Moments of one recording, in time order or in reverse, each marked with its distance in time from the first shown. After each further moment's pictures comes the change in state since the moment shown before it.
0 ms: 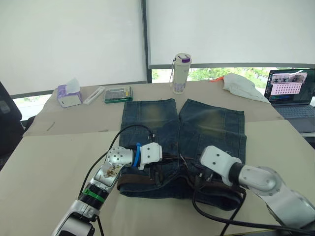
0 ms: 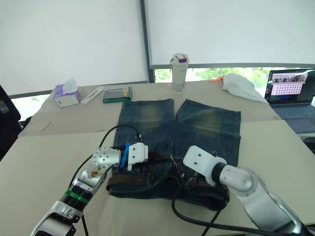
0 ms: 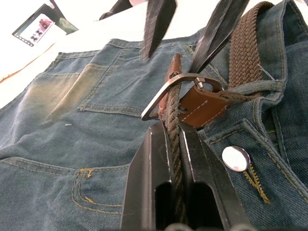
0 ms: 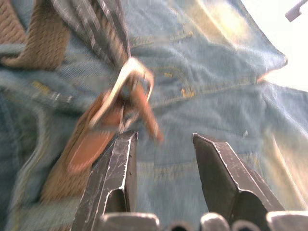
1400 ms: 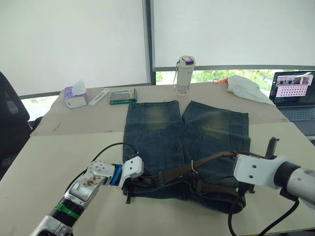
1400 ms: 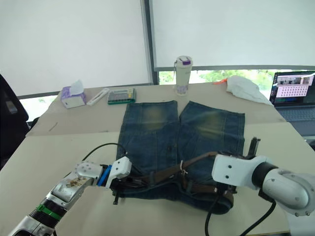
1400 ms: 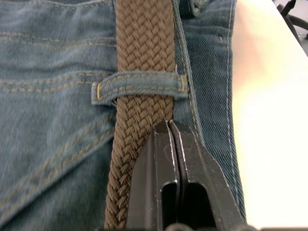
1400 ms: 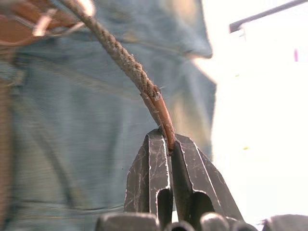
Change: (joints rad) left arm 0.180 0.253 -0.038 -0.156 -0.166 0.397 -0.133; right arm 0.361 -0.239 -0.589 -0.169 -0.231 -0.273 0.272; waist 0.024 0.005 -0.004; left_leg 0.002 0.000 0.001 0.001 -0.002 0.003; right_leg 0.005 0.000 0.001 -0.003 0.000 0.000
